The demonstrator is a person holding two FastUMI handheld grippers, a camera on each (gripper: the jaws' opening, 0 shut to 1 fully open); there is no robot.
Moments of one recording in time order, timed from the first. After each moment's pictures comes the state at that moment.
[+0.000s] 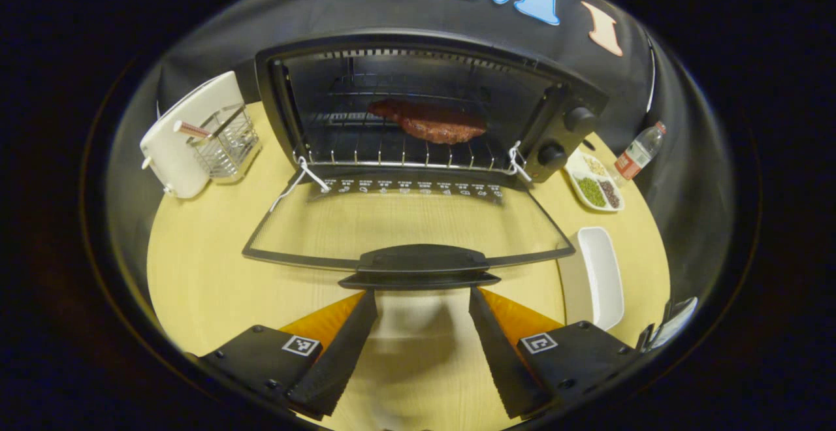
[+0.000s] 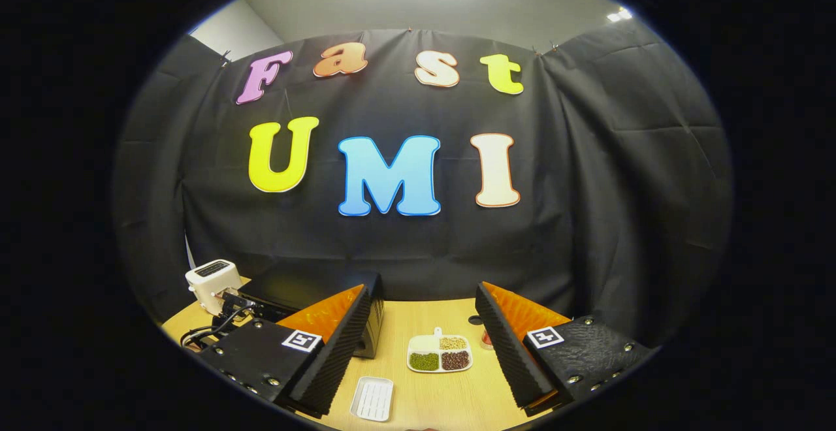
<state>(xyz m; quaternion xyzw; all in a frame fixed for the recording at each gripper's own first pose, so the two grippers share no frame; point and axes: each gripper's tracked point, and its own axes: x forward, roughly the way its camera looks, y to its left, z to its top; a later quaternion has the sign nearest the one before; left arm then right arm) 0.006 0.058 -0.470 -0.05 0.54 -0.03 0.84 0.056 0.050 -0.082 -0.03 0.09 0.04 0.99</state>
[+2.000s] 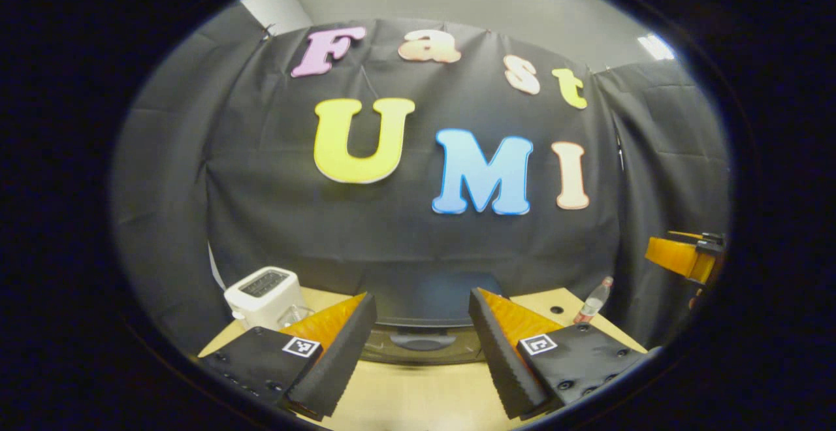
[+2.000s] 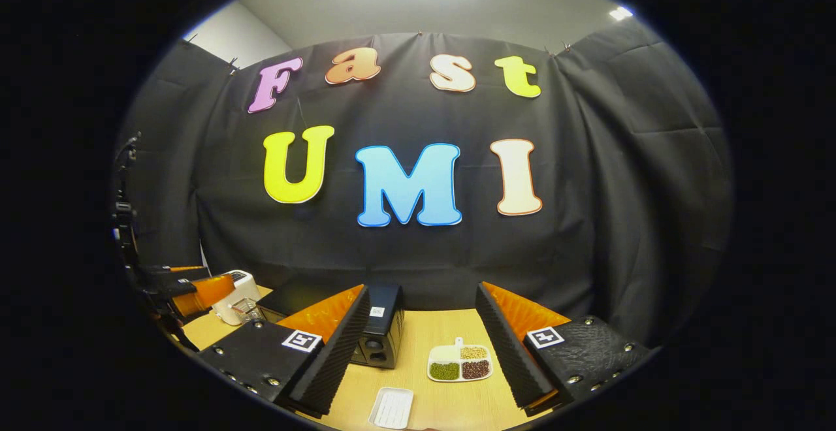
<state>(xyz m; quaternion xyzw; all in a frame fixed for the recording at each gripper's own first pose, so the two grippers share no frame) 0.080 0.077 -0.141 -0.02 0.14 0.02 0.99 0.075 0.079 -0.059 -0.01 0.08 0.07 0.99</state>
